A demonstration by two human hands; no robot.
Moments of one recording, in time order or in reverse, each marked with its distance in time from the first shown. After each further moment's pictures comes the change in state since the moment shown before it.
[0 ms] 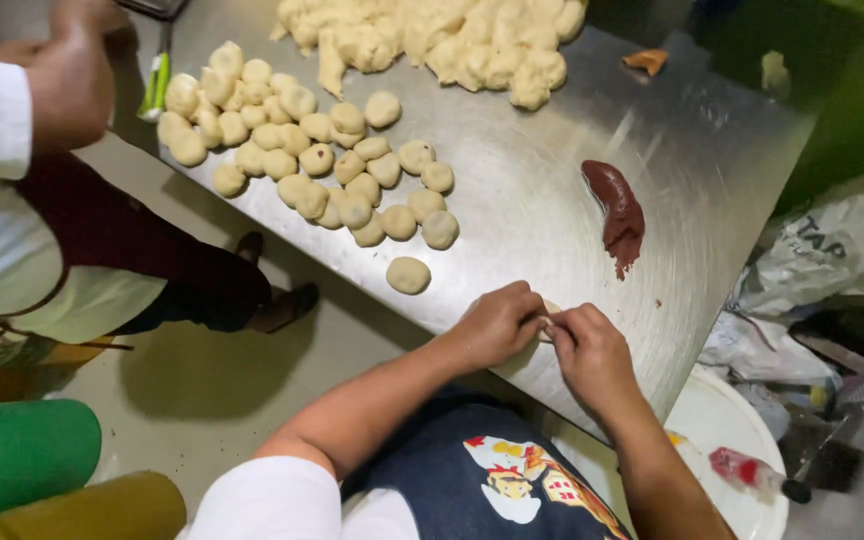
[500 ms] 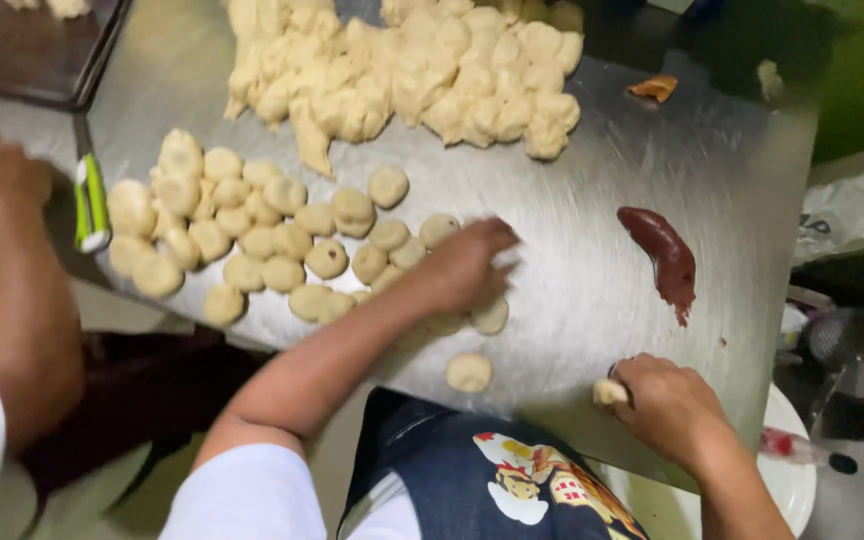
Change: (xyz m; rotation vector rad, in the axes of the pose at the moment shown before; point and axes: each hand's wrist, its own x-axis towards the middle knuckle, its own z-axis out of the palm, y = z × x) left_hand 0.119 -0.130 -0.194 -0.048 -0.166 0.316; right_hand 0.077 -0.064 -0.001 -0.577 -0.706 0.532
